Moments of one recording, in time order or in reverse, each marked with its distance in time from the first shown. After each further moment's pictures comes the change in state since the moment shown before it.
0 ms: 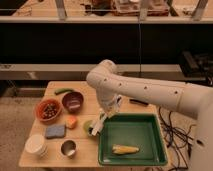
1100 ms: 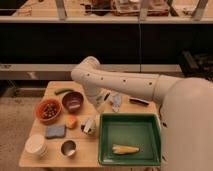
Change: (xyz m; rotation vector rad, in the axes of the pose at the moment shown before) arm -0.026 -0.050 0.001 -0.060 0.027 -0.023
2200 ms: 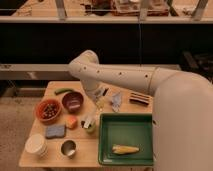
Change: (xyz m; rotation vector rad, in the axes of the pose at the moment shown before) arm 0.006 -0.011 -0.021 -0.011 0.011 -0.014
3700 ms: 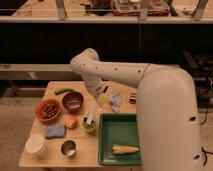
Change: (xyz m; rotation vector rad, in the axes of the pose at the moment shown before) arm 0.022 -0.018 0.013 -0.047 0.005 0.025
